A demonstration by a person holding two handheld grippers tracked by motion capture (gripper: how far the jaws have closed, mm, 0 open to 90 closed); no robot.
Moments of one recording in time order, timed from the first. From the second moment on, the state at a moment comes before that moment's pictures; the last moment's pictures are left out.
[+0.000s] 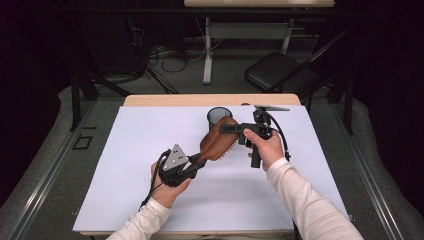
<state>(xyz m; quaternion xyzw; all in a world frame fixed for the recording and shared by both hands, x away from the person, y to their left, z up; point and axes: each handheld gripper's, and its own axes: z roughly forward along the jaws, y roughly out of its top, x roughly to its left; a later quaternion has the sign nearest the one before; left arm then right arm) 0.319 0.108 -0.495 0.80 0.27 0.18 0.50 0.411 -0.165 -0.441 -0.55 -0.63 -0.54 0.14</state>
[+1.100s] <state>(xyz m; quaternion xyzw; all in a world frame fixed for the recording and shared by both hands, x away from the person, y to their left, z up) 0.320 0.106 -0.499 0.80 0.27 0.18 0.50 0.414 -0.169 -0.442 -0.55 -0.62 -0.53 0.18</state>
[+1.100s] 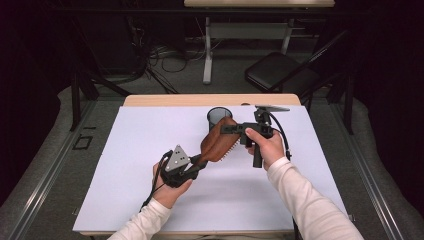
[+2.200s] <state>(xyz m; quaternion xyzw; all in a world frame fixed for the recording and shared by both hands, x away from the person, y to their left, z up) 0.329 0.115 -0.500 0.78 0.31 0.17 0.51 0.418 -0.183 -0.436 -0.57 -0.60 -0.55 0.15</state>
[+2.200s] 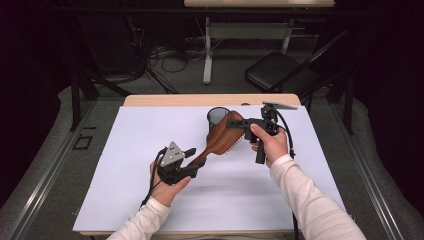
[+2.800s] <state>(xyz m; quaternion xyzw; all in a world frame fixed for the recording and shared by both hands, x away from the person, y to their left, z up) 0.337 0.127 -0.500 0.77 0.33 0.18 0.52 0.421 -0.186 -0.422 -0.57 -0.61 -0.54 0.10</state>
